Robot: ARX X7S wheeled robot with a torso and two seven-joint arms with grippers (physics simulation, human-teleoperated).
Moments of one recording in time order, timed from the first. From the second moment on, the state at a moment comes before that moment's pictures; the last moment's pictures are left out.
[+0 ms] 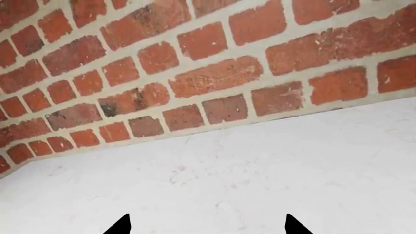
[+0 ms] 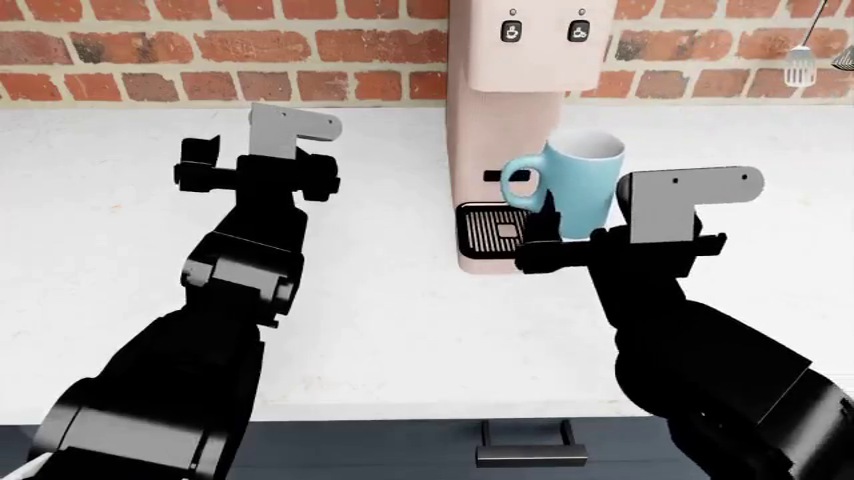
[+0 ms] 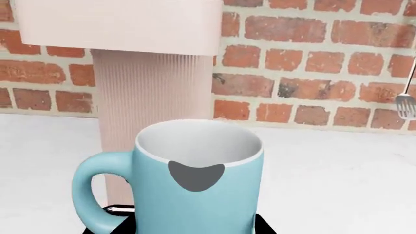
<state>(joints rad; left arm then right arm) -1.30 -0.02 0.31 -1.31 -0.01 -0.11 -0.38 0.71 0.53 -0.43 -0.30 0.82 0.67 0.62</state>
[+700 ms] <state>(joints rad) -1.30 -0.02 0.33 -1.31 -0.01 -0.10 -0.39 0.80 0.42 -0.53 -0.06 0.72 0.58 0.52</state>
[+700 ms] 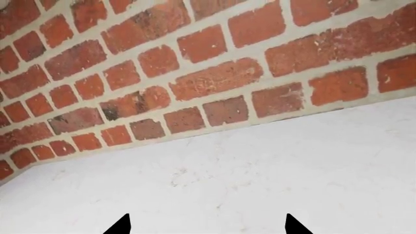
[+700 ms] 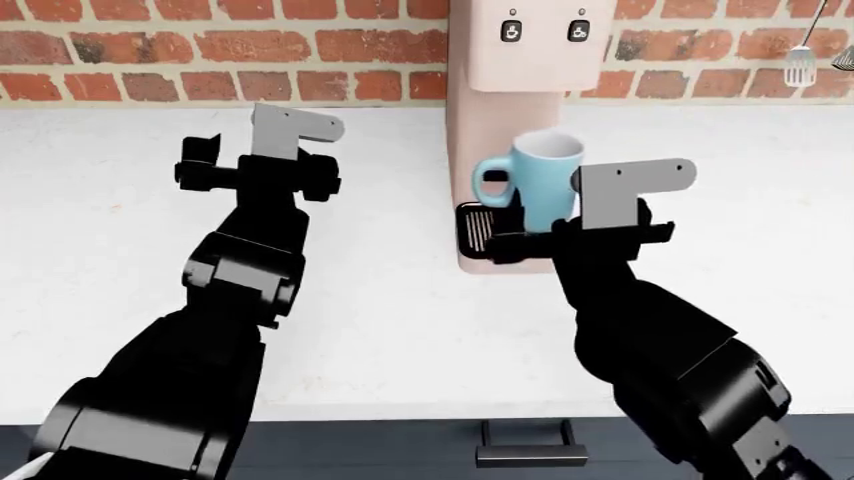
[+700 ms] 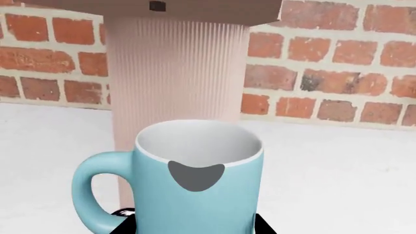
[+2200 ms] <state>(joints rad) -1.30 -0.02 0.35 -1.31 -0.01 -0.10 -0.39 0.85 0.26 -0.59 0.34 0.57 0.35 0.37</state>
